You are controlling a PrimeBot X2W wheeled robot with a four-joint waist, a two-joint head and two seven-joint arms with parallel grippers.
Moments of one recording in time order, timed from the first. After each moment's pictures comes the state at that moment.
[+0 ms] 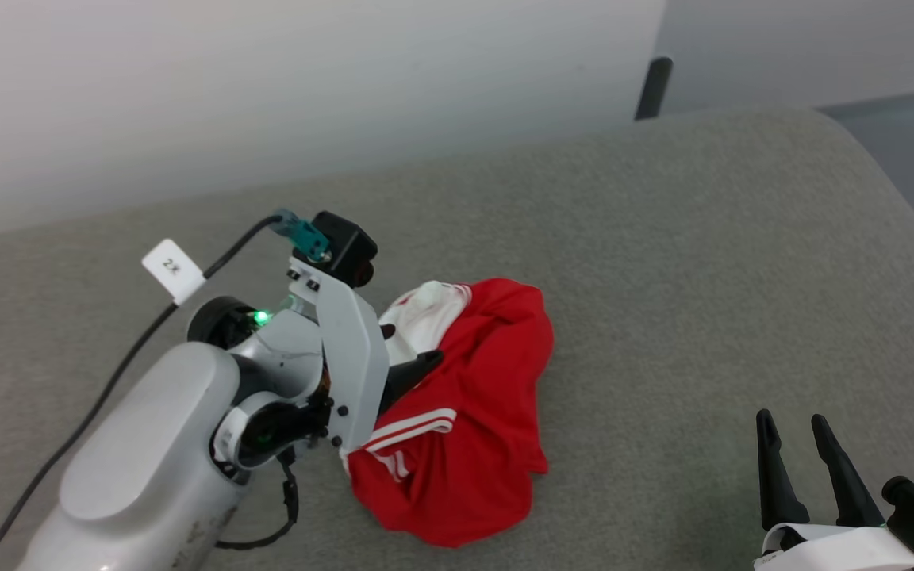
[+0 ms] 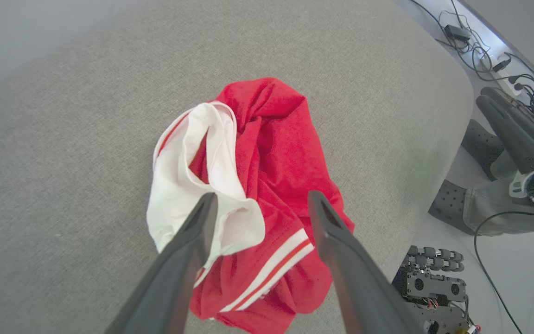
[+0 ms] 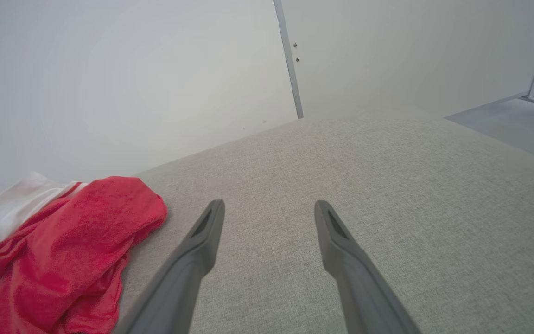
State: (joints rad) left arm -0.65 0.45 -0.59 0.12 -0.87 -0.08 0.79; right arm -0.01 -0.07 0.00 0.22 0.36 0.13 -0.26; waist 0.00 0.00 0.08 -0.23
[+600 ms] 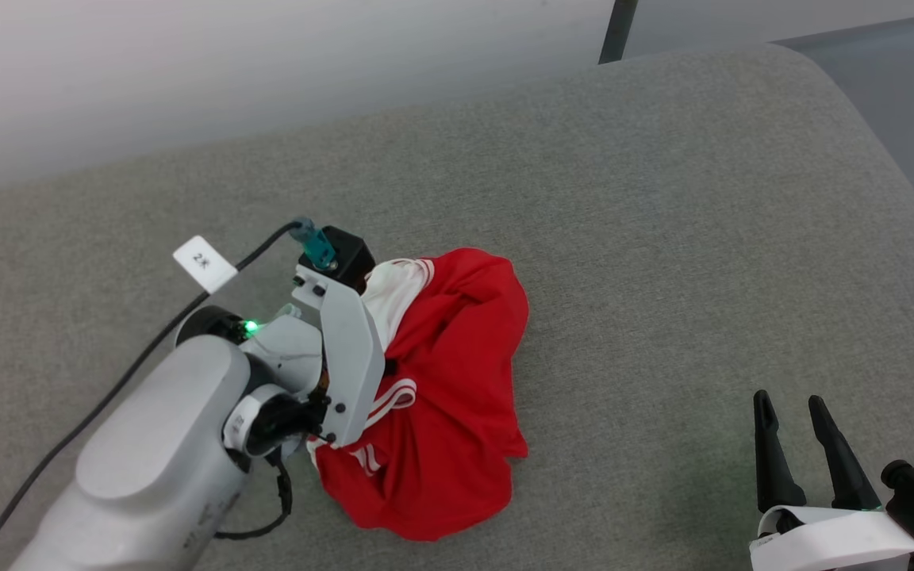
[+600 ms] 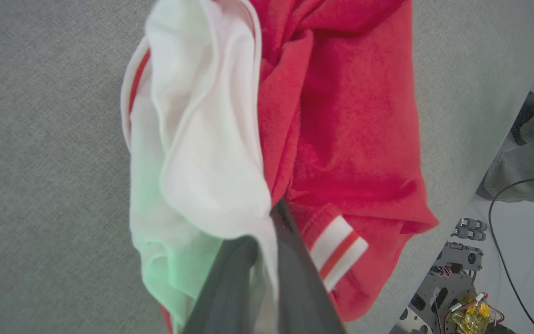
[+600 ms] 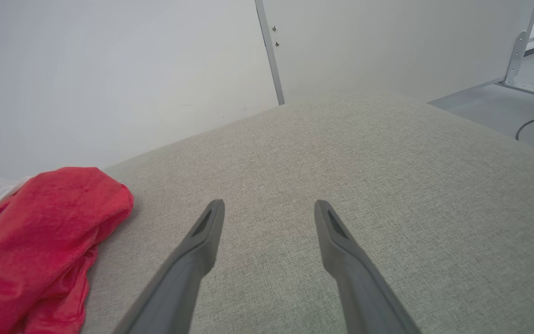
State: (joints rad) left arm -0.70 0.44 -0.65 0.27 -0.82 -0.07 0.84; right arm -0.04 -0.05 0.00 0.21 0.37 0.13 -0.26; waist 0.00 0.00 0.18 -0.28
